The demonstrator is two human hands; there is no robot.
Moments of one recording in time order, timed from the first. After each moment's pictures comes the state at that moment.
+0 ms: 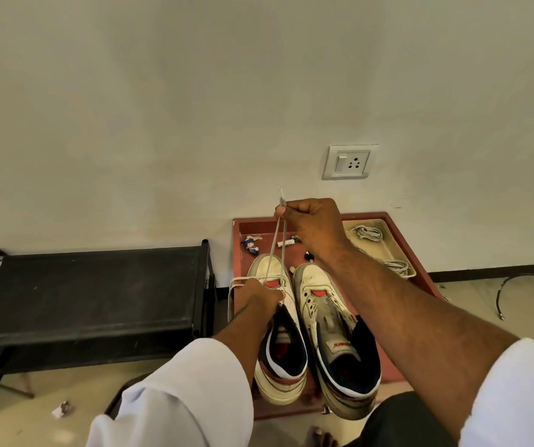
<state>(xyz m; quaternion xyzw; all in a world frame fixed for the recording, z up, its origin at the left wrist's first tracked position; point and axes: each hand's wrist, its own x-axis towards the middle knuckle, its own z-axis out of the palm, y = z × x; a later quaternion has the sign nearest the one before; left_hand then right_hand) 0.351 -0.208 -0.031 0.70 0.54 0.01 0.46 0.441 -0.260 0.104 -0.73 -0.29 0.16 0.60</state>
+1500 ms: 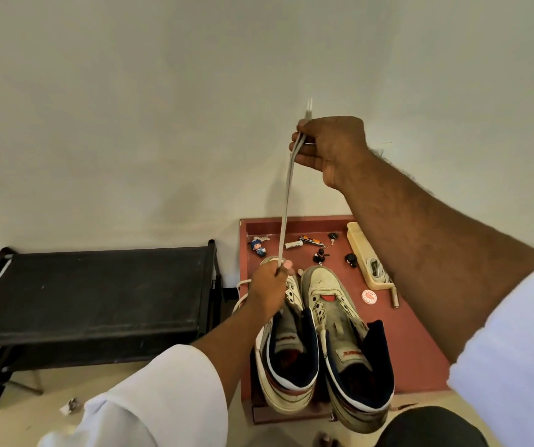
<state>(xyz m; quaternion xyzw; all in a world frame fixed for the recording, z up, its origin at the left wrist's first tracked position) 0.361 -0.201 -0.022 0.71 0.38 0.17 0.57 0.480 -0.214 0.205 -0.64 -0.18 0.27 0.69</state>
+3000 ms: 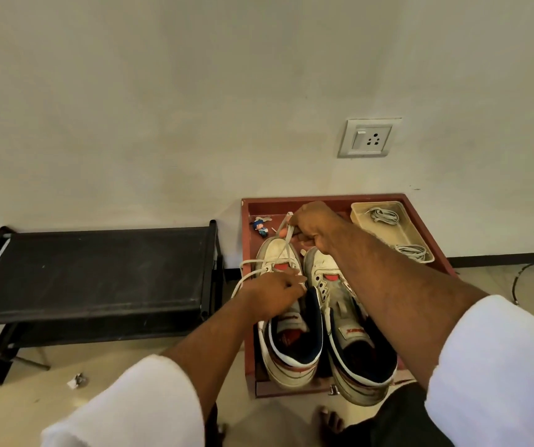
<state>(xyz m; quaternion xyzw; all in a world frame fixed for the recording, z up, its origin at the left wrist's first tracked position) 0.317 -0.210 -0.005 0.86 0.24 -0.10 0.43 0.453 -0.231 0.068 -0.78 -0.14 0.39 0.46</state>
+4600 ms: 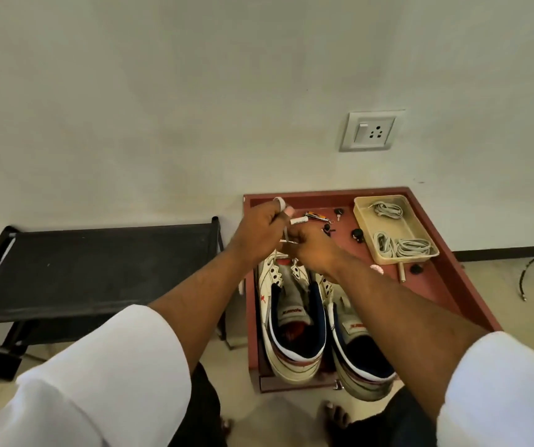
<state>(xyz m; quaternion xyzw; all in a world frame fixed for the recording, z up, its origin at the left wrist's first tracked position) 0.345 -0.168 0.038 0.81 0.23 0.23 0.48 0.433 -0.271 0.031 -0.75 -0.35 0.38 0.42</state>
